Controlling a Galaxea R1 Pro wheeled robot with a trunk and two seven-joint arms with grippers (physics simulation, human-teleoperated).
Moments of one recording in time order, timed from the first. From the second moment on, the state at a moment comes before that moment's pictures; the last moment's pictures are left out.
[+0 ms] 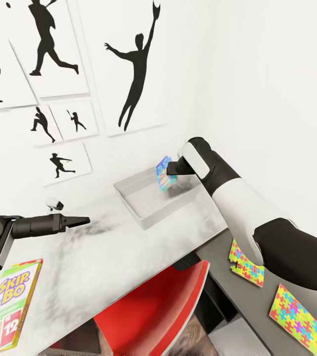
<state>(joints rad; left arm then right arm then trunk) -0.75 0.40 0.17 -1.13 0.06 1.03 -1.57 -1.47 0.17 0.36 -0.62 -0.67 1.03 -0.44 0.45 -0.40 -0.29</state>
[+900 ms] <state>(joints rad) -0.75 0.42 0.17 -1.13 0.06 1.03 -1.57 -1.47 0.17 0.36 -0.62 -0.67 1.03 -0.44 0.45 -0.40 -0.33</state>
